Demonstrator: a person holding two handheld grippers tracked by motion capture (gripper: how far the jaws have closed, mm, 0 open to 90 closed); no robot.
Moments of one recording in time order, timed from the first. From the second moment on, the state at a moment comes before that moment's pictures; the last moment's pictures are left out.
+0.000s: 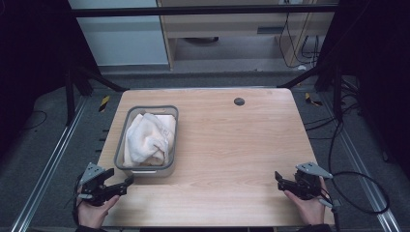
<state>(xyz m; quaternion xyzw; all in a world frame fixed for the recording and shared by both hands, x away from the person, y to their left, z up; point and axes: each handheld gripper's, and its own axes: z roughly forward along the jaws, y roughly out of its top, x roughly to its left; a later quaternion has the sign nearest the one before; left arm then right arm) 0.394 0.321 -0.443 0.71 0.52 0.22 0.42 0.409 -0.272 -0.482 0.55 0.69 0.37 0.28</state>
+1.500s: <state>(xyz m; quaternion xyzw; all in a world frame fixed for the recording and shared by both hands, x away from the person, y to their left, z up) 0.418 0.319 -0.377 0.71 0.49 0.22 0.45 0.409 -0.272 -0.485 0.55 0.70 0.36 0.28</state>
